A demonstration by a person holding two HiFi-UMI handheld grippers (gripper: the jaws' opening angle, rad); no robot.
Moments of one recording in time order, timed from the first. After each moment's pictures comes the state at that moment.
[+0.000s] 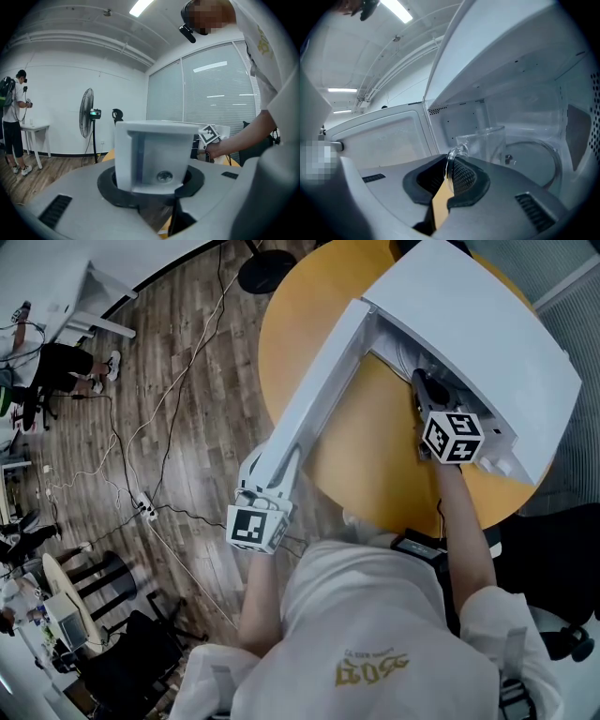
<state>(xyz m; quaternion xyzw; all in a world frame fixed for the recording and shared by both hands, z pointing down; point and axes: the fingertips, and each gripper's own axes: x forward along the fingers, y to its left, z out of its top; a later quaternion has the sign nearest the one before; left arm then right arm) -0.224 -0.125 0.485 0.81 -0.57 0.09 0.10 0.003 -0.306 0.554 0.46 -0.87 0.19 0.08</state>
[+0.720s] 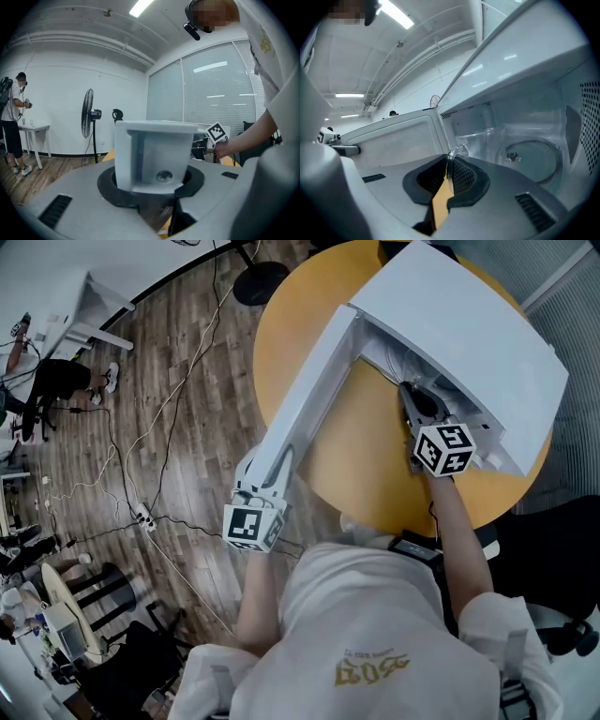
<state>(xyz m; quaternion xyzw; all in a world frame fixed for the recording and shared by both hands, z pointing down) -0.225 -0.125 0.487 0.81 -0.57 0.08 0.10 -0.004 -0.274 0.537 0.42 -0.88 0.19 0.06</state>
